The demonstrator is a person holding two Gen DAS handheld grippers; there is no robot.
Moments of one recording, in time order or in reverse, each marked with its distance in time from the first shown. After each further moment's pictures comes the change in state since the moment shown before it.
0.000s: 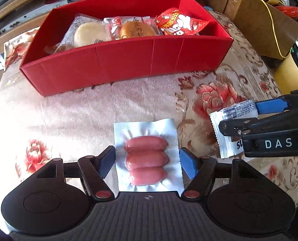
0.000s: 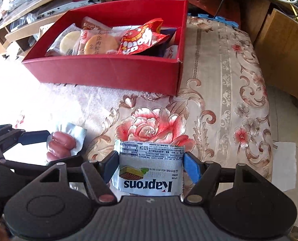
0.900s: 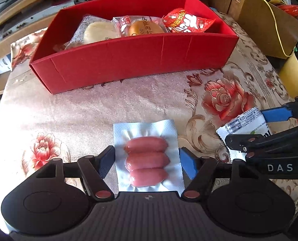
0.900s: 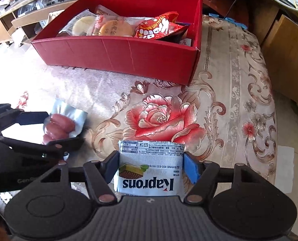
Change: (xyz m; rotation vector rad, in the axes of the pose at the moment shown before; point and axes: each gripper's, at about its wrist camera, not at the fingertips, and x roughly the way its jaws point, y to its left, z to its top) left arm 0.000 0.005 -0.006 0.007 -0.024 0.027; right arm 0.000 0.016 -0.016 -0.059 0.002 -0.016
